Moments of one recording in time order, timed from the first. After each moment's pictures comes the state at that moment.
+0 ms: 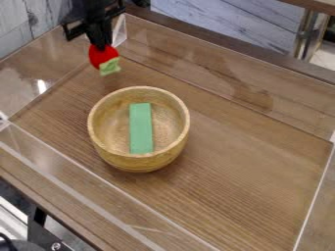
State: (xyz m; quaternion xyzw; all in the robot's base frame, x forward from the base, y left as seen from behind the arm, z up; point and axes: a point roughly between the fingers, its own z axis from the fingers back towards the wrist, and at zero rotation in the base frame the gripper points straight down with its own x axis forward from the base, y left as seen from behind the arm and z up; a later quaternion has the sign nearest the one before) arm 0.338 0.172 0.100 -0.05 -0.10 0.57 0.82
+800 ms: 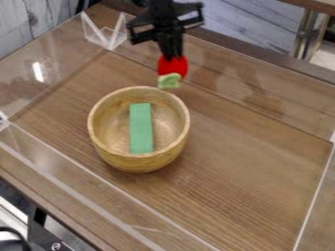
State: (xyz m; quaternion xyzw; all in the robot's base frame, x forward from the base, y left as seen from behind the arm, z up) arm 0.356 0.047 0.096 -0.09 -0.08 0.33 0.94
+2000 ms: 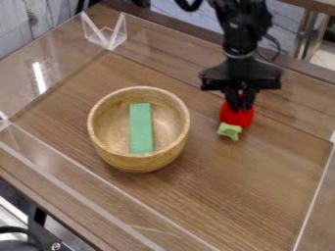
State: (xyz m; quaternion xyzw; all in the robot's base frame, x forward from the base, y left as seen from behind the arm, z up) arm 0.357 -0.055 0.049 -0.06 -0.14 0.20 0.97
